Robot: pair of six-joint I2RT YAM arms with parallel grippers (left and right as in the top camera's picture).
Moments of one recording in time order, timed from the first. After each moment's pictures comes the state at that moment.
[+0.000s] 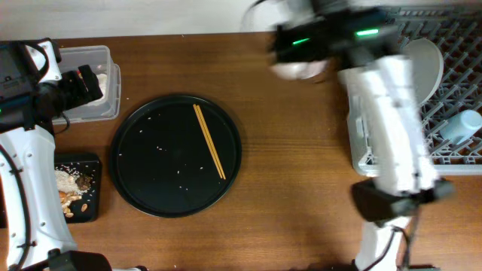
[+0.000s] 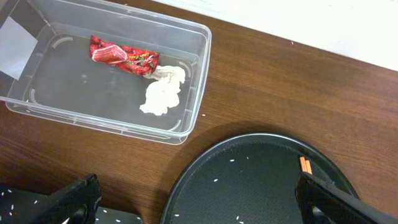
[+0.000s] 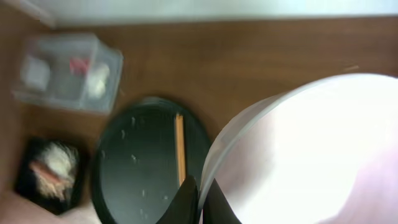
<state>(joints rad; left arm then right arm) 0.33 1.58 1.62 -0.86 0.14 -0.02 0.21 2.05 2.64 -1.43 -0.34 0.26</state>
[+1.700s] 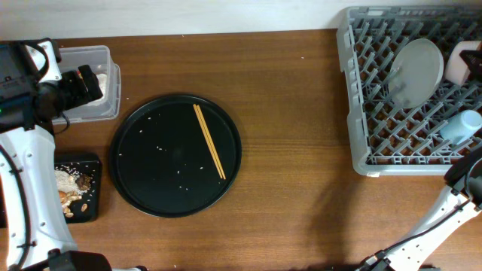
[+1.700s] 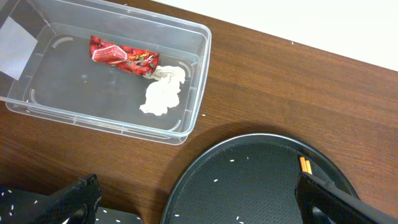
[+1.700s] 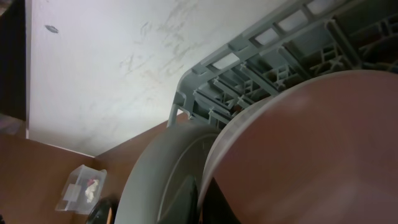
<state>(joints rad) 0.33 1.58 1.62 -0.86 0.14 -0.02 -0.79 2.63 2.60 -0.96 -1.23 -0.06</state>
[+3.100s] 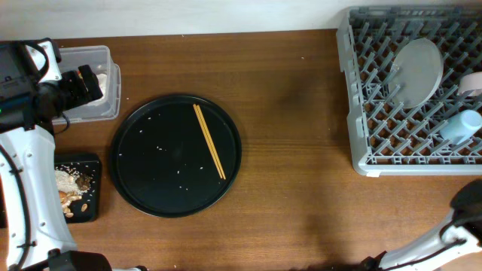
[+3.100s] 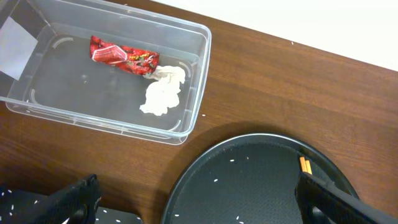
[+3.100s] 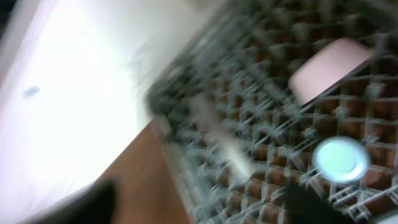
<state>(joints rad) 0.33 1.58 1.62 -0.86 0.14 -0.02 -0.81 2.07 2.69 -1.50 -0.64 0.19</state>
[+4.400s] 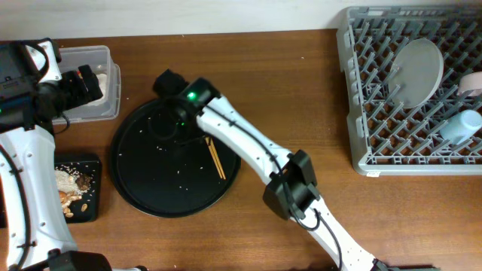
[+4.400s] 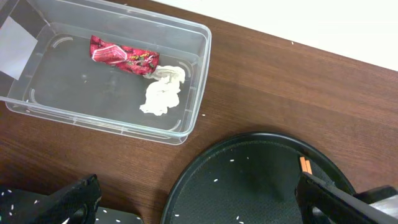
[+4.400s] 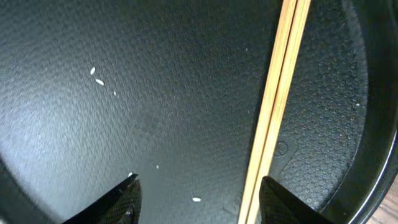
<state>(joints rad) 0.33 1.58 1.62 -0.86 0.14 -0.02 0.81 2.62 2.66 -1.38 -0.04 0.39</state>
